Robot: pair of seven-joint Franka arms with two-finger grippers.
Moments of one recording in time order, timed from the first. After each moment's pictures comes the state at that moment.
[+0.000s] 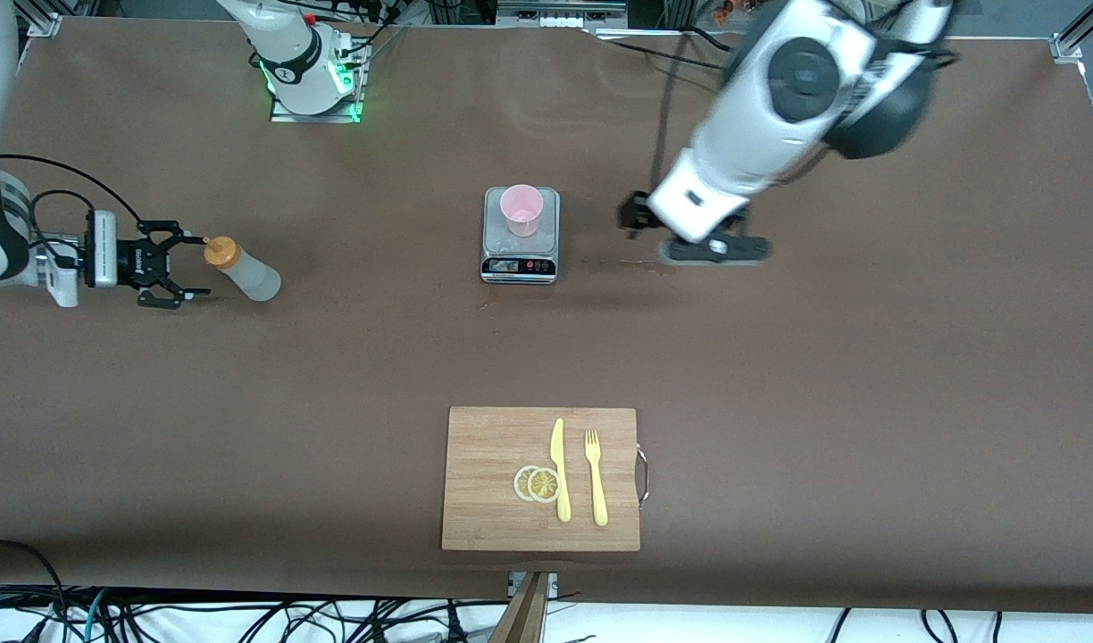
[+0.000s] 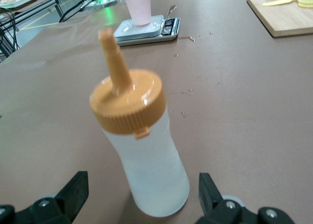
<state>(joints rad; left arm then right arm) -0.42 0.16 -0.02 -1.68 -0.18 1.79 -0.46 -0.20 0.59 -0.33 -1.90 0.79 1.58 -2.57</state>
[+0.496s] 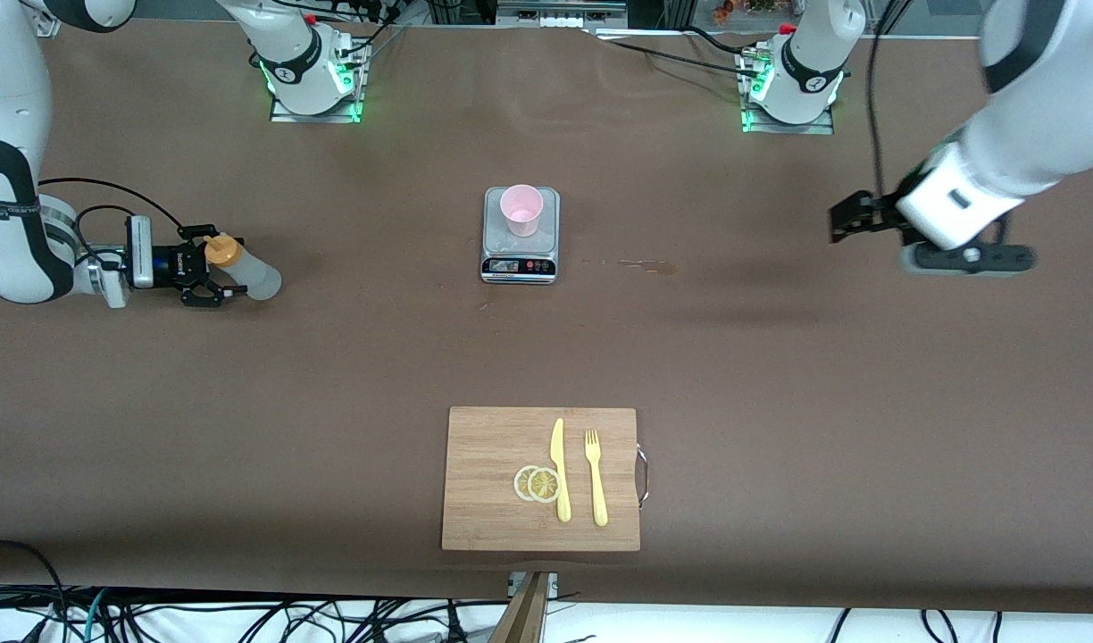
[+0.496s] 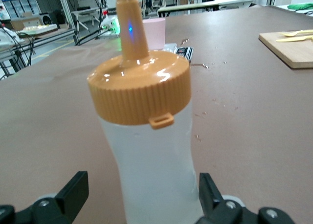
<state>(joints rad) -0.09 0.03 -0.02 -1.66 -0.07 1.58 -0.13 -0.20 0.70 -0.32 -1.90 0.88 1.47 -2.71</state>
